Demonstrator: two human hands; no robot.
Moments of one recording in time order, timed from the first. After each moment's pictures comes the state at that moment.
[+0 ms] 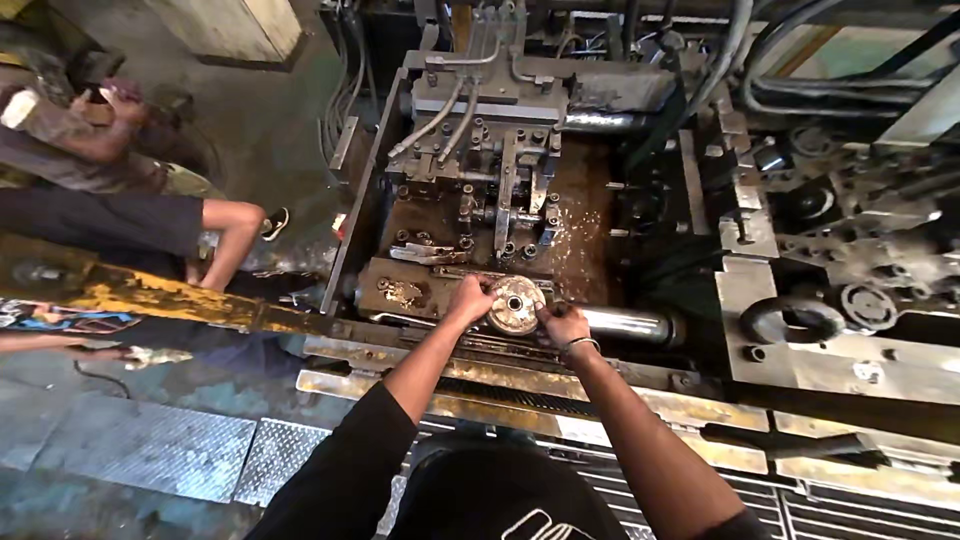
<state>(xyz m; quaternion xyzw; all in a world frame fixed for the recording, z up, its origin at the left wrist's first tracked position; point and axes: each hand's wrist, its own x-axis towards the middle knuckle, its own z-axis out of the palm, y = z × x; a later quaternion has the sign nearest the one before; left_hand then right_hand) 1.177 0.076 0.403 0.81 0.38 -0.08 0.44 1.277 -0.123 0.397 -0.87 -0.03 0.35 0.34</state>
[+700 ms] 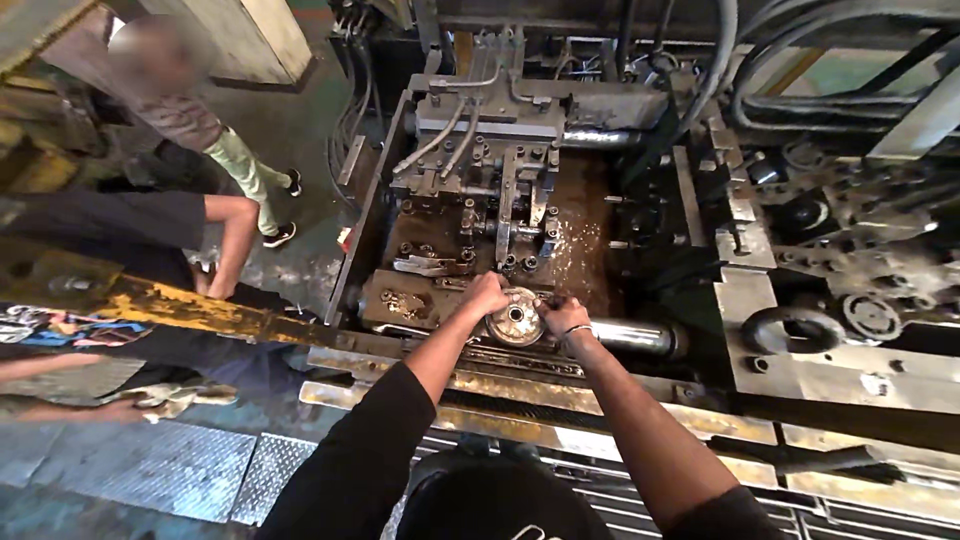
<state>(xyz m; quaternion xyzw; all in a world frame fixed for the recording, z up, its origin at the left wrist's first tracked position) 1.223 0.084 0.417 0.87 0.31 -0.19 0.35 1.310 -0.097 0.409 -0.91 -0.11 0.33 0.21</state>
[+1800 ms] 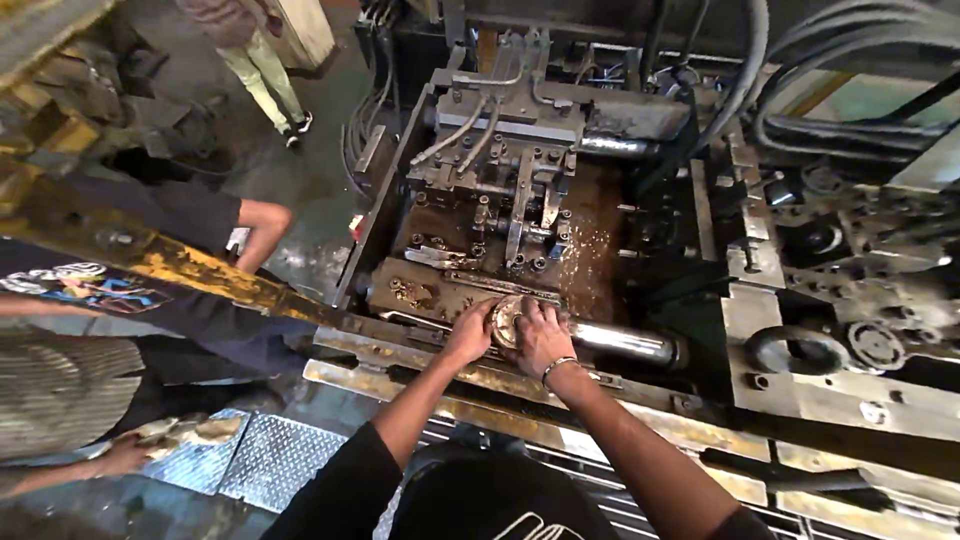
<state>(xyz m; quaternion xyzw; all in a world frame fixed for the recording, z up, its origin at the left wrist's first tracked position) 1.120 0.042 0.400 0.86 0.30 -0.01 0.42 1.236 -0.096 0.440 -0.86 -0.48 0.18 -0.04</state>
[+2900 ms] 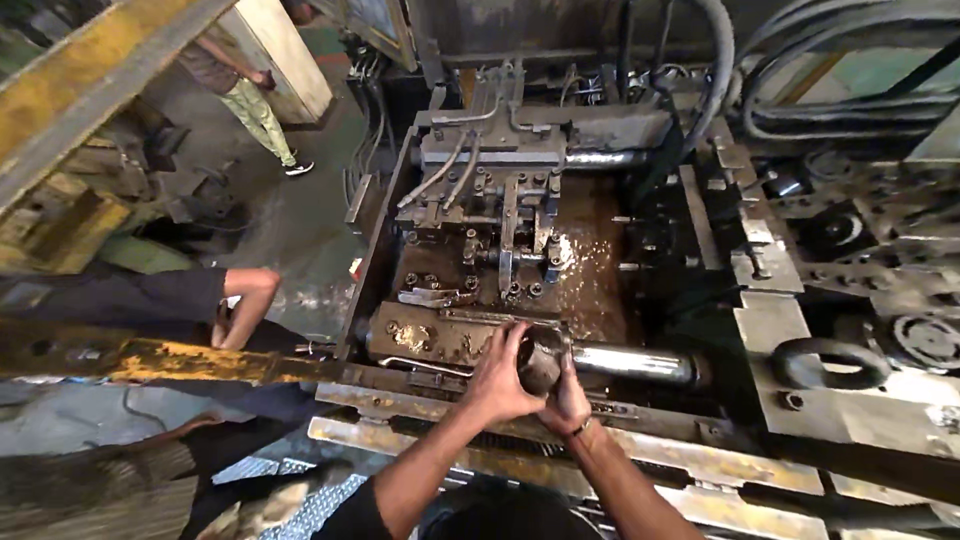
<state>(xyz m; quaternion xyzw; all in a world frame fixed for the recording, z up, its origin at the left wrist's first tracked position) 1.153 -0.003 0.476 0.89 0.25 -0.01 0.37 1.225 -0.128 0.416 -0.31 0.09 0.48 0.81</state>
